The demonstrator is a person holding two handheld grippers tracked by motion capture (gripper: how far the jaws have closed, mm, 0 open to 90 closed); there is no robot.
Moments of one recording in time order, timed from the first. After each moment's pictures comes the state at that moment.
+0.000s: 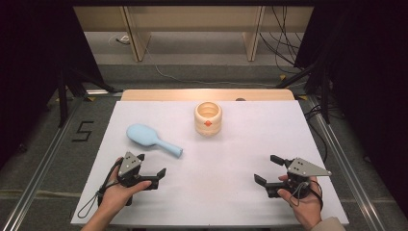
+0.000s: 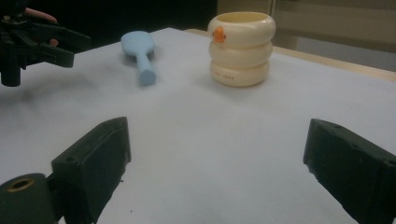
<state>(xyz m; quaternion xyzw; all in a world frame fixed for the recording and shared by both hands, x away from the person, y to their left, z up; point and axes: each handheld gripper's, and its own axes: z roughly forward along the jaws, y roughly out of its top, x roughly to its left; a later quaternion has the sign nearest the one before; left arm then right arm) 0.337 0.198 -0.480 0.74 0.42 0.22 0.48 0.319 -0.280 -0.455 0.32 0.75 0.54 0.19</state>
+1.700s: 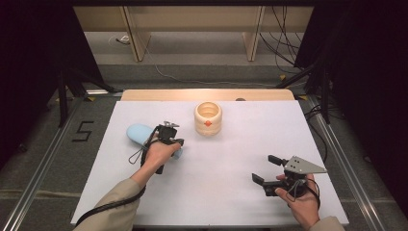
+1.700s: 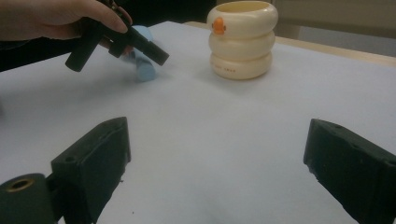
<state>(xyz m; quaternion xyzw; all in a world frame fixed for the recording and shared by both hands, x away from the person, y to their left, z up) 0.459 0.109 -0.474 0.77 0.52 0.13 0.34 0.325 -0.275 -0.457 0.33 0.76 0.54 0.18</state>
